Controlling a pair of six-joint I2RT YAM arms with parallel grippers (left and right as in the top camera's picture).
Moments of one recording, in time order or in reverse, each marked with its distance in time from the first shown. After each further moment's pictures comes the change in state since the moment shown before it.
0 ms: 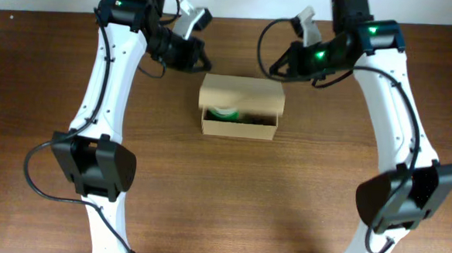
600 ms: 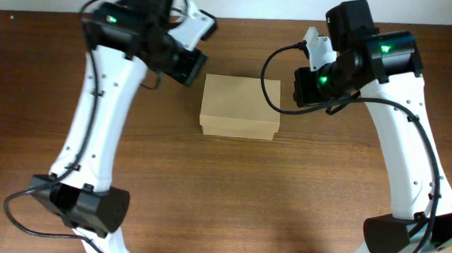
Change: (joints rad) left arm -0.132 -0.248 -0.138 0.087 -0.316 0.027; right arm 0.064 -0.171 -0.037 -0.207 0.377 -0.011
